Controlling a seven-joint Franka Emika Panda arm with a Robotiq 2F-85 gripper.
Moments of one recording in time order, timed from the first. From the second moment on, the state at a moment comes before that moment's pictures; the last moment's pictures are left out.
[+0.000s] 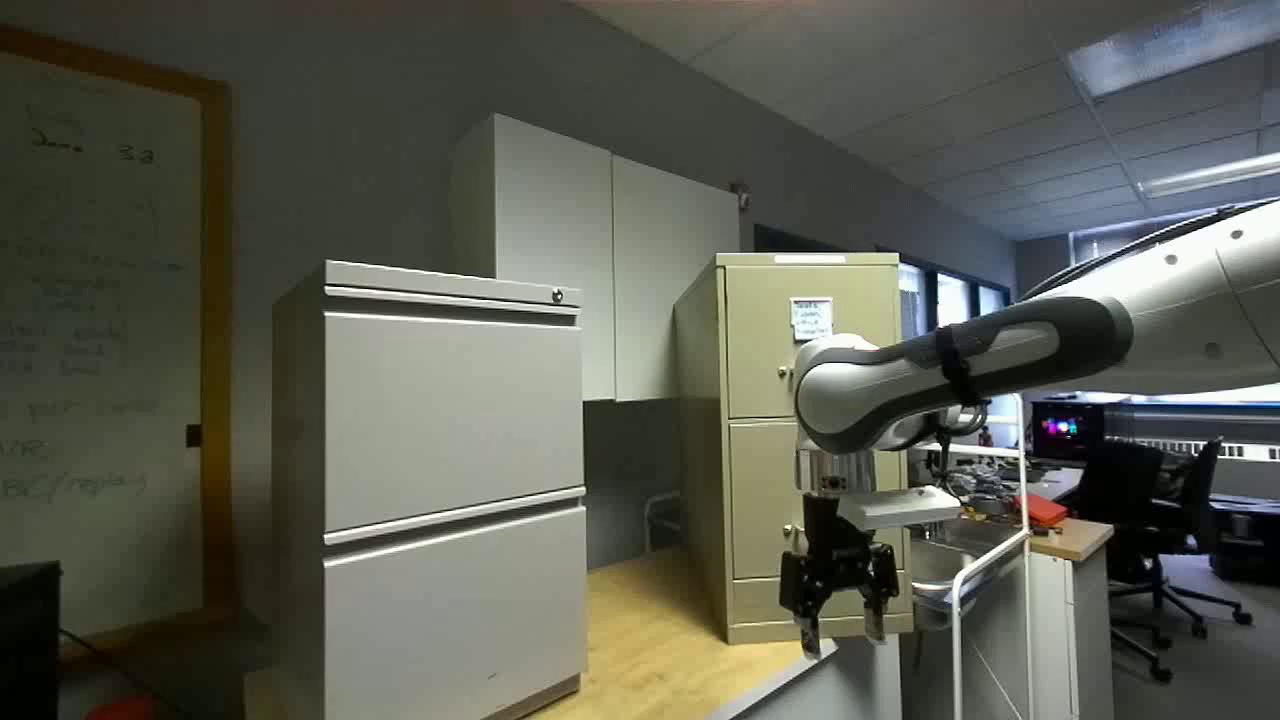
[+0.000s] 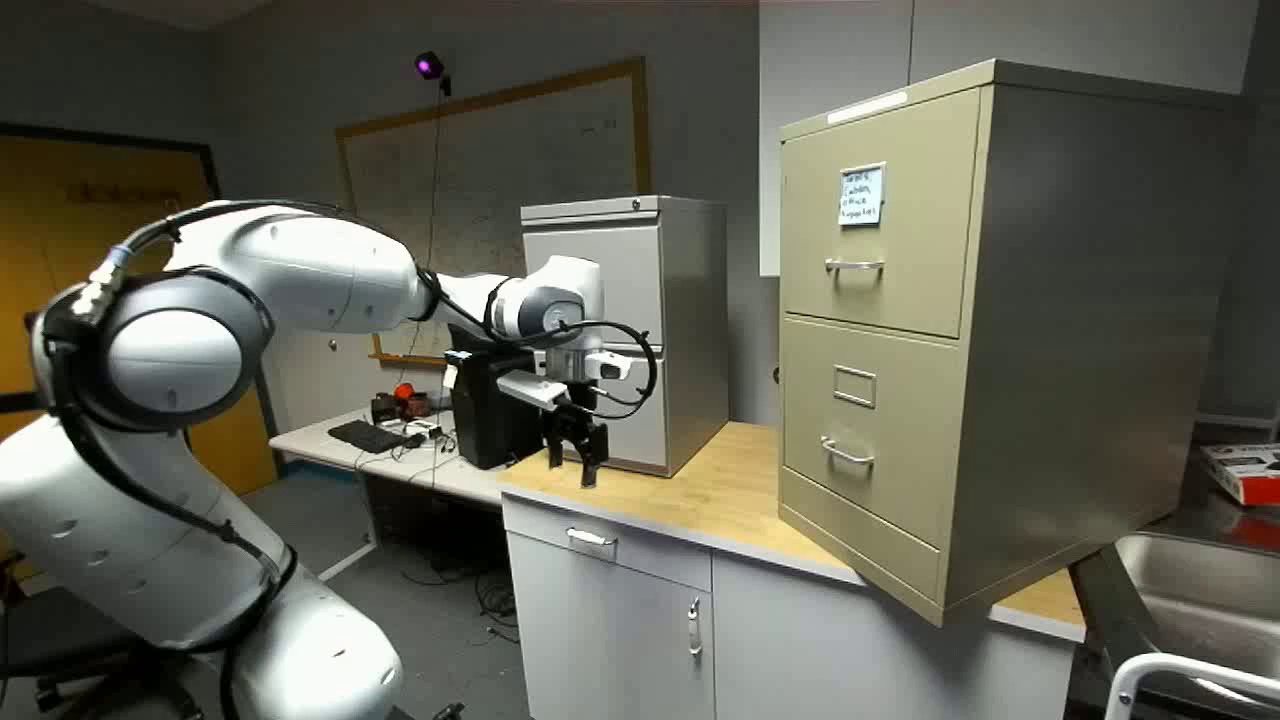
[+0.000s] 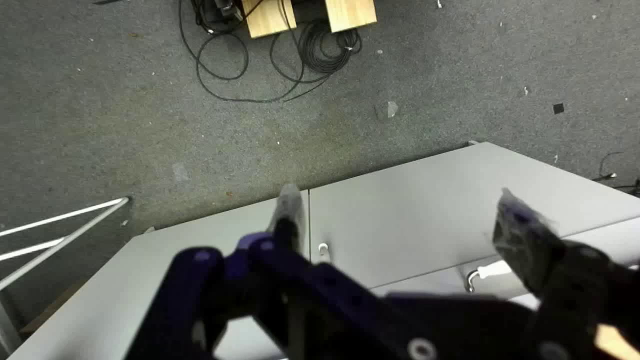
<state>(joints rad) -0.05 -0.42 -0.01 -2.27 0.05 1.78 0.16</state>
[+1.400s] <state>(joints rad) -0.09 -0.34 -0.08 -2.21 0.06 2.02 0.16</state>
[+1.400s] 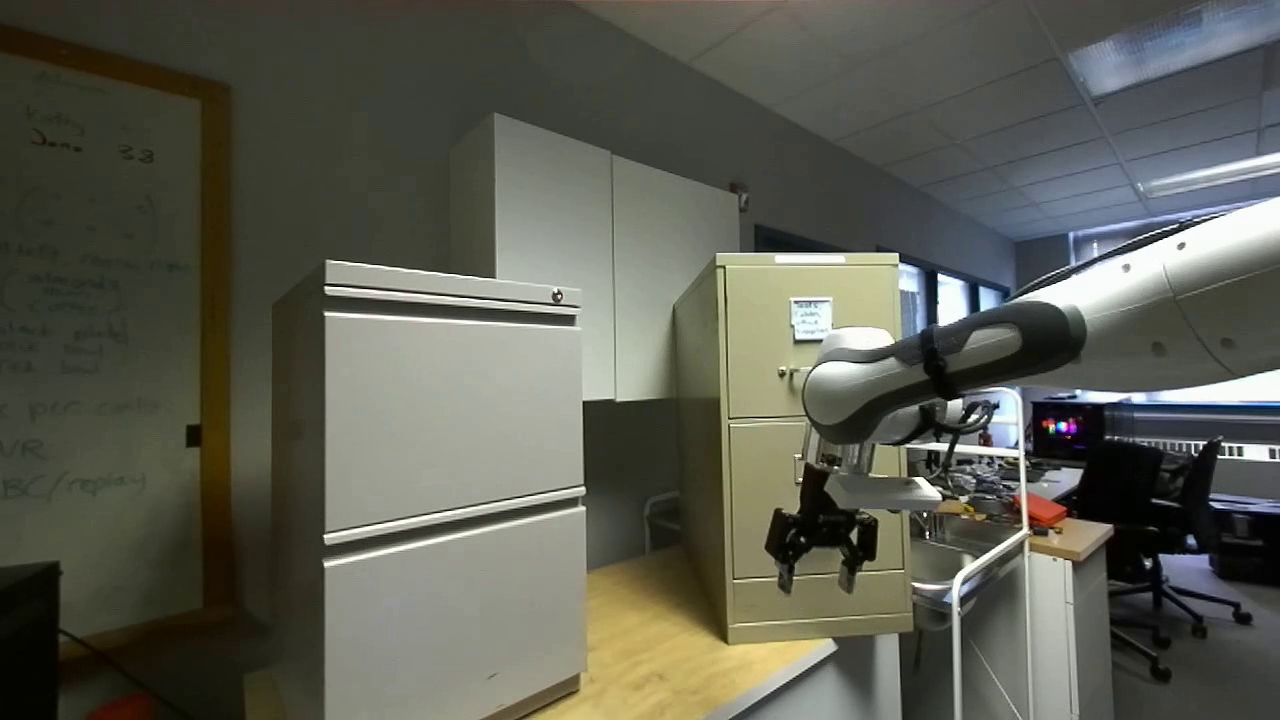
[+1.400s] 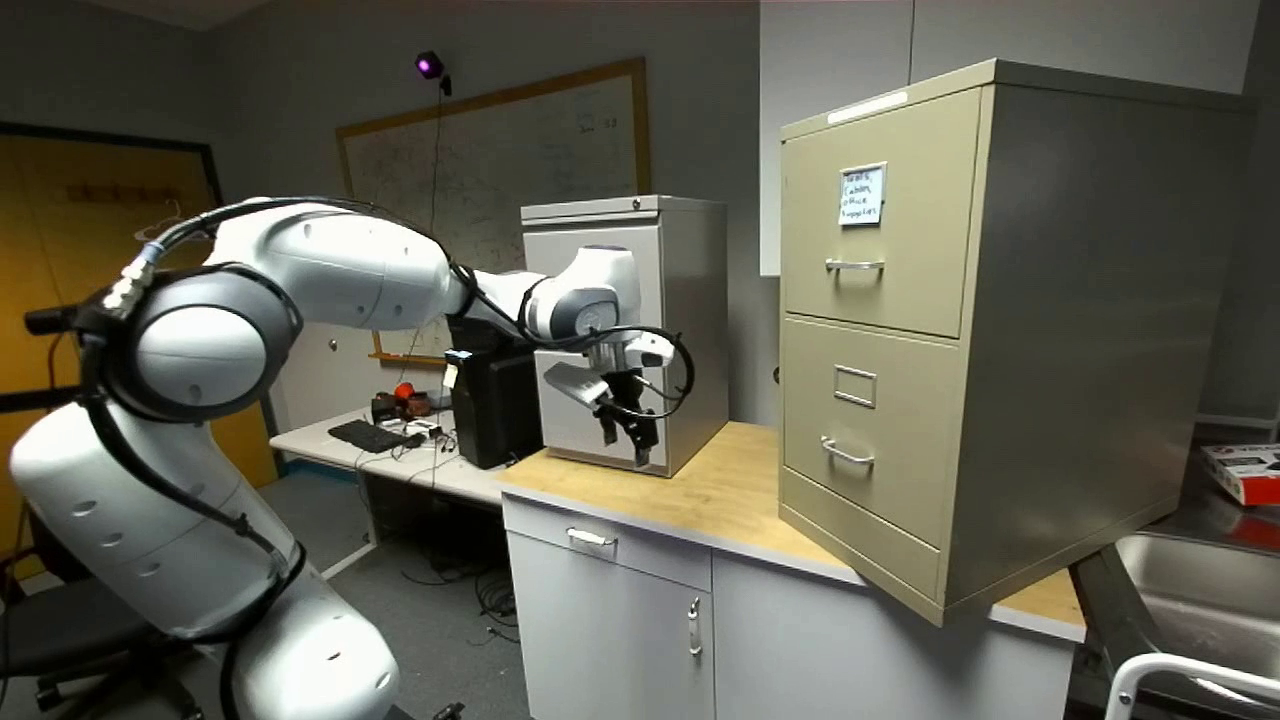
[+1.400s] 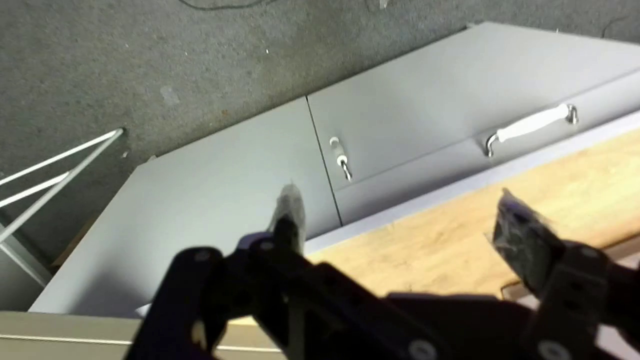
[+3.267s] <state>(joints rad) -0.42 0.38 -0.28 -1.57 0.95 2.21 -0.10</state>
